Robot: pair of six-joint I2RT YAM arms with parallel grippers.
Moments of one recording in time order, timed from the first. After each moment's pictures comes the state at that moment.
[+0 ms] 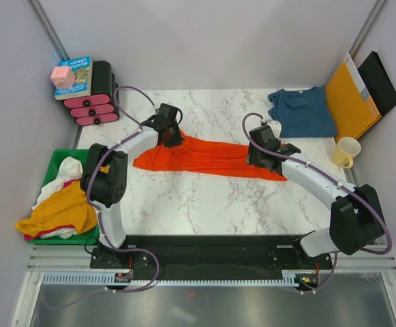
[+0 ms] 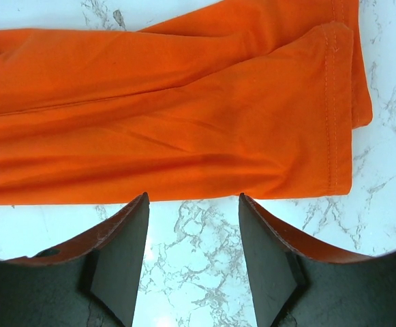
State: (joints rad) left arm -0.39 1.93 1.39 -0.36 -0.08 -0.62; right arm 0.47 1.44 1.00 -0.48 0.37 0.55
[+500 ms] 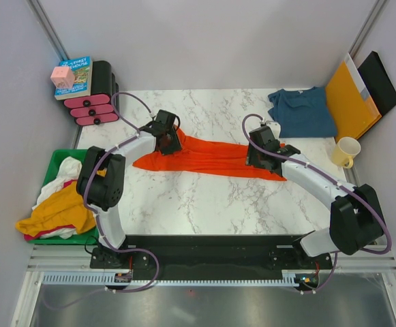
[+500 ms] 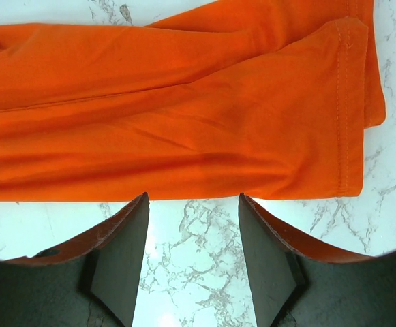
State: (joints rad) left arm -0.39 1.88 1.29 -0.37 -0.11 -0.64; right arm 0.47 1.44 0.99 -0.47 0.35 0.55
